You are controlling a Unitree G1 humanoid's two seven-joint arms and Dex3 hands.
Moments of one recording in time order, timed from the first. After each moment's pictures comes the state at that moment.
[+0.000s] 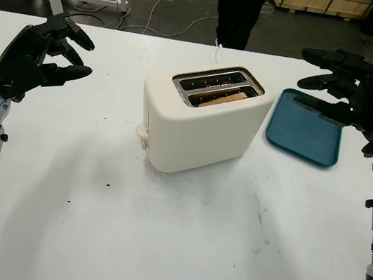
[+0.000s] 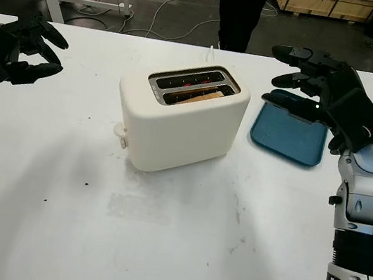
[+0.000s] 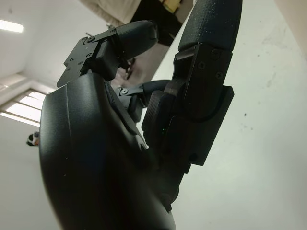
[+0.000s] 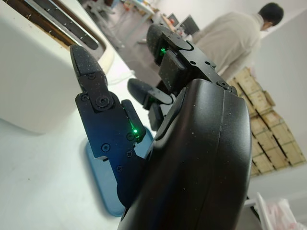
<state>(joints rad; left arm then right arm) -0.65 0.61 0.15 0.72 0.01 -0.49 -0.38 -0.51 -0.55 -0.16 0.12 0.09 0.12 0.40</state>
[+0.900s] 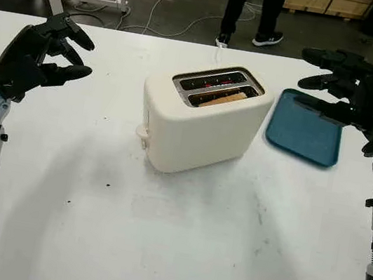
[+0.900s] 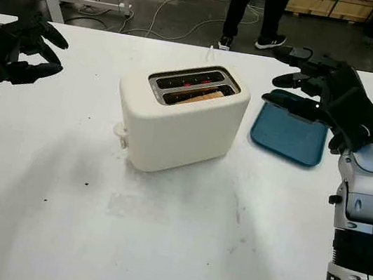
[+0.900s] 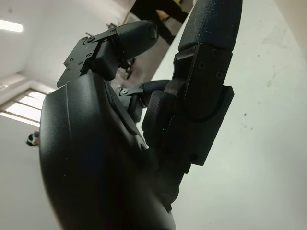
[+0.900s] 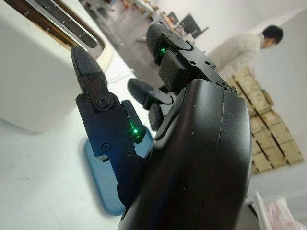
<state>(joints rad) -0.65 0.61 0.15 0.72 0.01 -0.49 -0.38 -0.52 -0.55 -0.16 0.11 0.08 0.13 0.40</state>
